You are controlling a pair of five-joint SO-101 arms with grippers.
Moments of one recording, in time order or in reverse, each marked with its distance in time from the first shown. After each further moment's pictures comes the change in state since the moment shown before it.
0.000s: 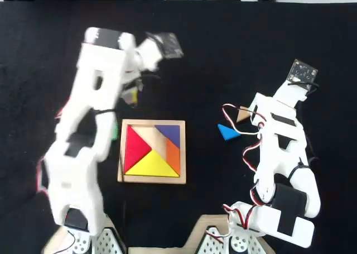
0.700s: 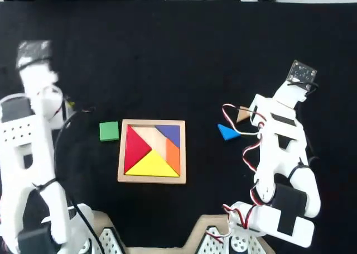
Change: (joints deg) left arm -28.7 -52.0 68.7 -32.4 46.8; right arm 0.0 0.1 -0.4 2.0 0.0
